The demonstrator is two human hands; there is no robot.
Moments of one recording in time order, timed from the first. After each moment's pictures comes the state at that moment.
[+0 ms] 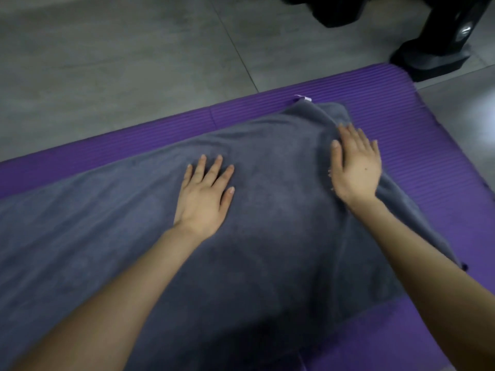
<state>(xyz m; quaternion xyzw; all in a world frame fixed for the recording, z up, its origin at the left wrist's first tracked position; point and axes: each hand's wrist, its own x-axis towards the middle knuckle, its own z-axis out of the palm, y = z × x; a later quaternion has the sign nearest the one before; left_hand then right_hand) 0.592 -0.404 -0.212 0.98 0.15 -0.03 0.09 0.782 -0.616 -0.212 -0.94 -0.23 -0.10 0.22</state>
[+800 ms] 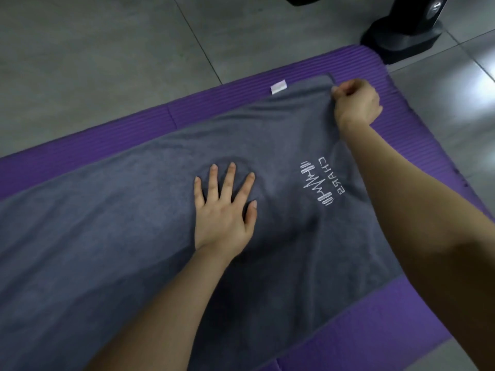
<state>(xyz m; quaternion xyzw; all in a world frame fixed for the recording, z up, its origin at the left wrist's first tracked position) 0.628 -0.490 -0.239 0.99 0.15 0.01 0.06 0.914 -0.606 -0.202 -0.95 0.07 -0.03 0.32</state>
